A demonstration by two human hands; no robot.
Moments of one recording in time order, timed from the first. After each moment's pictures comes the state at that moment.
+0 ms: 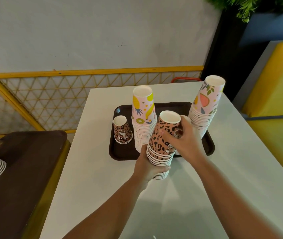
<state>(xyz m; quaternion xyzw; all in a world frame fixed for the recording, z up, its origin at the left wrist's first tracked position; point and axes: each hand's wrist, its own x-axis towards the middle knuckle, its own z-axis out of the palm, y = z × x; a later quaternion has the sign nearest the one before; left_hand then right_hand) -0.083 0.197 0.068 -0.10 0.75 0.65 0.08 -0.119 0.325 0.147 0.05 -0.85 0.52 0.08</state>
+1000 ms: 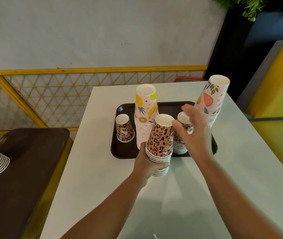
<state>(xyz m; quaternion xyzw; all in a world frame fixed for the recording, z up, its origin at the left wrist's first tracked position) -0.087 0.193 0.069 -0.12 0.73 0.66 0.08 -0.127 0.334 0.142 0.05 -0.83 0.52 0.19</state>
